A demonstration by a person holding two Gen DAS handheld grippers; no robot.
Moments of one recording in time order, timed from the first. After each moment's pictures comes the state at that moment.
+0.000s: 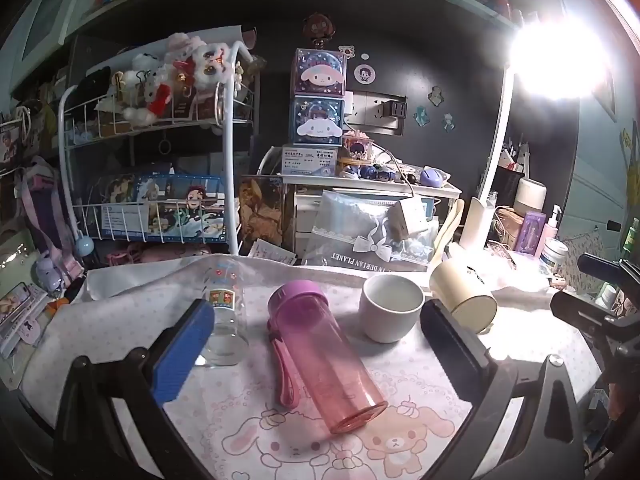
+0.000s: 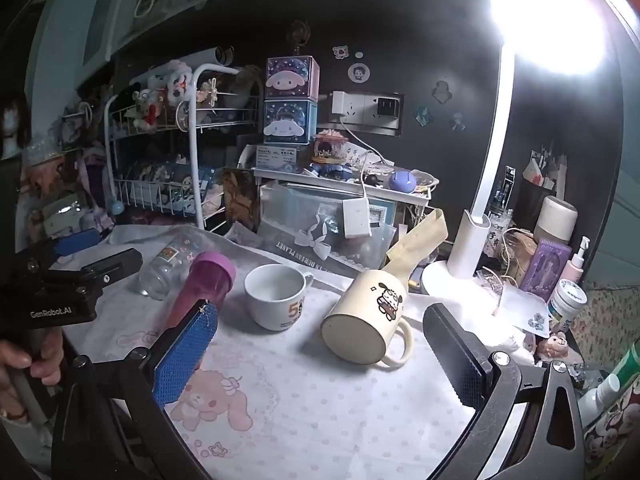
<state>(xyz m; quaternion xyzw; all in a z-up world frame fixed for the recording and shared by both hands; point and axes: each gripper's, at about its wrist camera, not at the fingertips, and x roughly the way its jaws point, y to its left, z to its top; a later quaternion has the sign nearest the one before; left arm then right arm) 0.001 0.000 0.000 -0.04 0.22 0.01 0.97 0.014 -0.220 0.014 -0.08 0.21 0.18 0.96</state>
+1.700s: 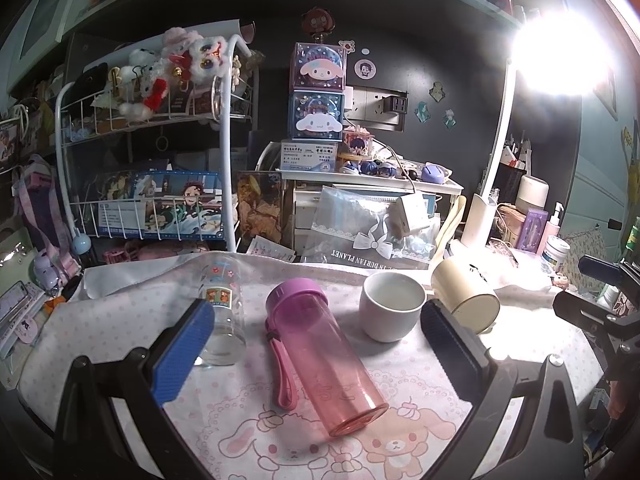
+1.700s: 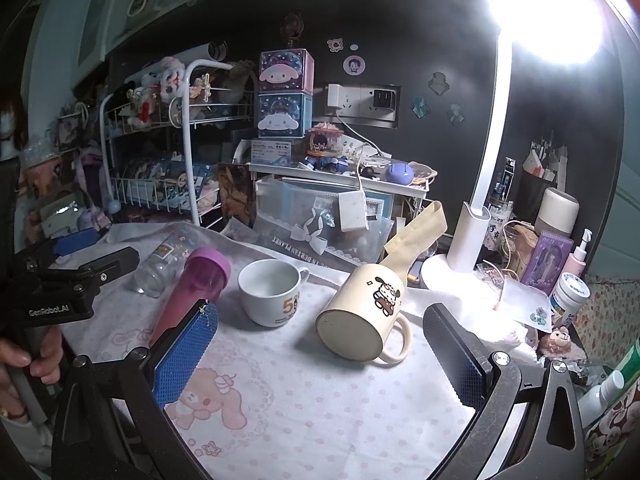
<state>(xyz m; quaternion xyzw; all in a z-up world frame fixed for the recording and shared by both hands) 0.006 -0.006 -0.004 -0.03 0.22 0.01 0.98 0.020 -0.224 0.009 -0.10 0.22 0.17 0.96</state>
